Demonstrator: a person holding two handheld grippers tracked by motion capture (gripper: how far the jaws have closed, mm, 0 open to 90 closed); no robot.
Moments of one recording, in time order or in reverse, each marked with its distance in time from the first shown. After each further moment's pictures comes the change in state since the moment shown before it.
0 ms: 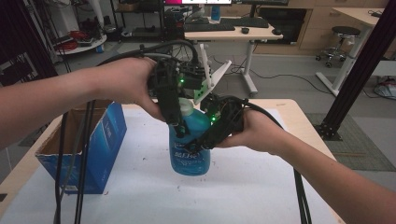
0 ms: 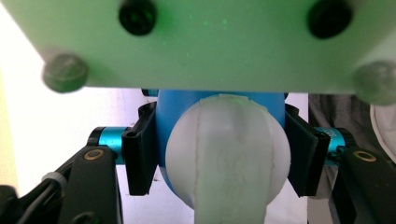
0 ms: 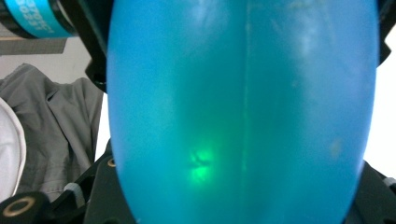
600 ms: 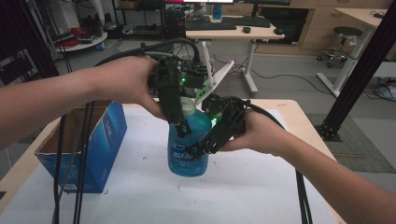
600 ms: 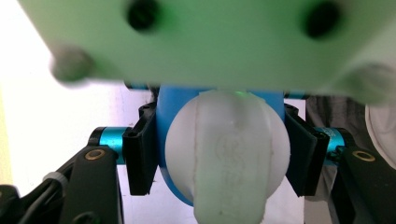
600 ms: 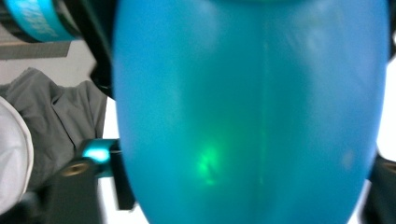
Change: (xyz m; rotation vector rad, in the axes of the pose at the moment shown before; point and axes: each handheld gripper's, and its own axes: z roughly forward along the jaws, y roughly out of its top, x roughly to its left) left arm 0.003 -0.003 -0.002 -0.012 -0.004 -0.019; right arm 0.000 0.000 0.001 0.008 -0.003 0.048
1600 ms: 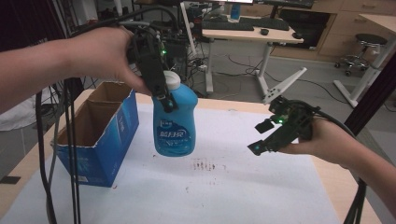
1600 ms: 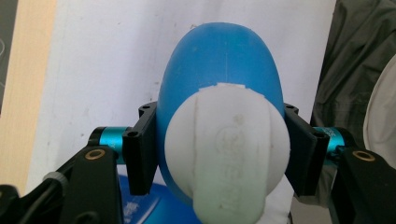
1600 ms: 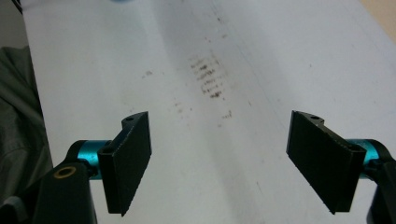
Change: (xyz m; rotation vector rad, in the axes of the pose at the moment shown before) left arm 0.008 -0.059 -0.058 -0.052 0.092 -0.237; right arm -0.034 -0.073 -0.062 0.145 -0.201 0.234
